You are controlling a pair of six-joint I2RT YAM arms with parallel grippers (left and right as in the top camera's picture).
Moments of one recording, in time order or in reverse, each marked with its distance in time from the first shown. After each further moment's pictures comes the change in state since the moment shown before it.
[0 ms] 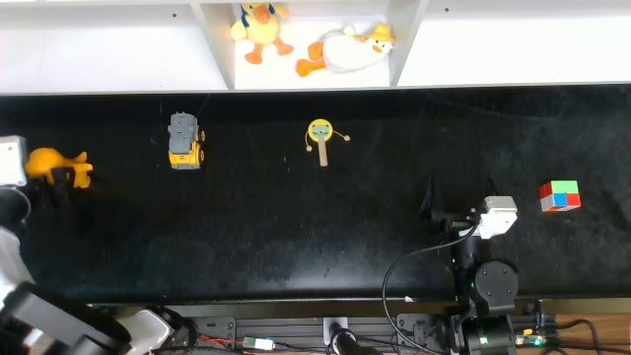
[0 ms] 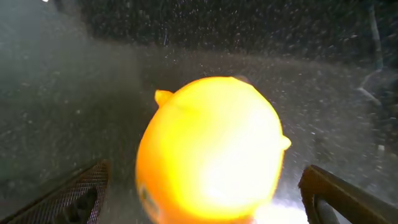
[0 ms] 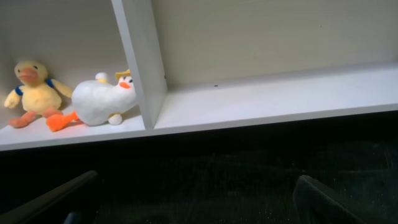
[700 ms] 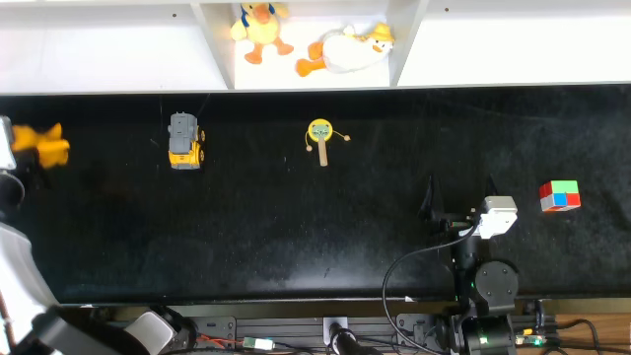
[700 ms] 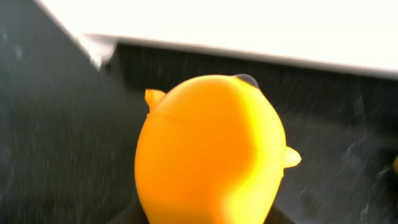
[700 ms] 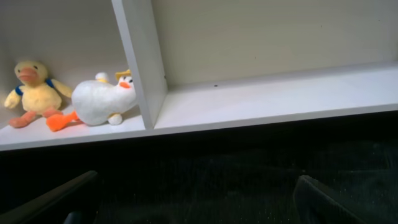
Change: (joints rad) left arm -0.075 -0.117 0.001 0.126 -0.046 -0.180; right arm 0.000 0.000 0.000 0.000 0.000 0.000
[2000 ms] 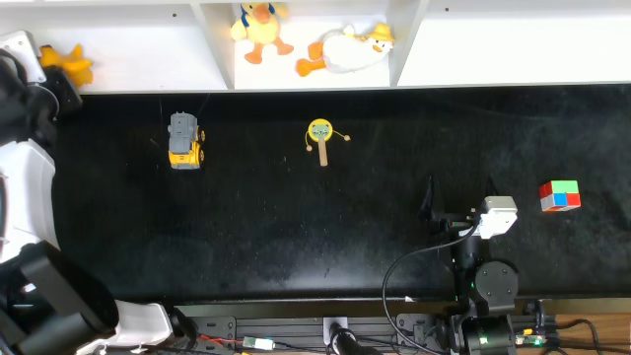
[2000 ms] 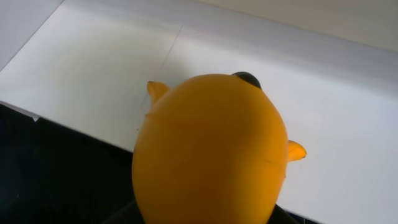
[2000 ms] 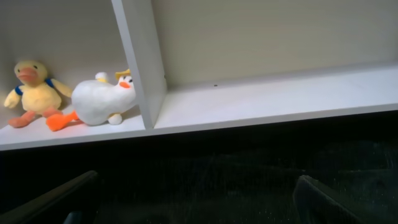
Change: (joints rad) left arm -0.367 0.275 0.289 0.079 -0.300 -0.402; right arm 0.000 0.000 0.000 0.000 0.000 0.000
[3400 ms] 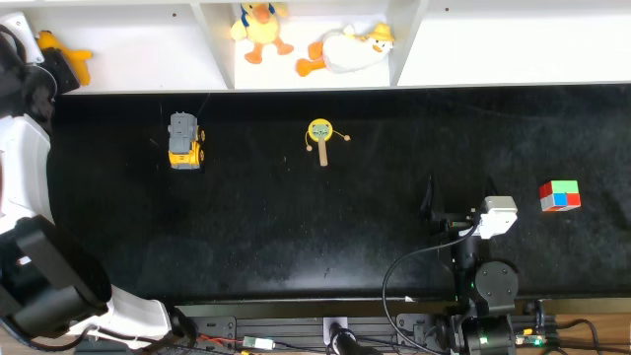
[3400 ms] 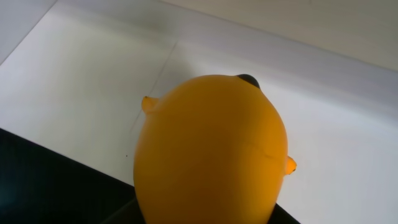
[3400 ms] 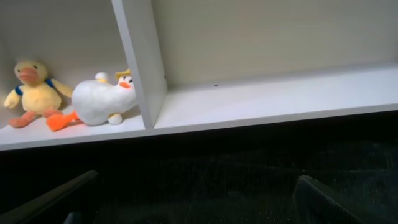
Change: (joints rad) left arm -0.021 0.120 0.150 -0.048 -0.017 -0.040; right arm 0.000 0.000 0.000 -0.001 0.001 0.000
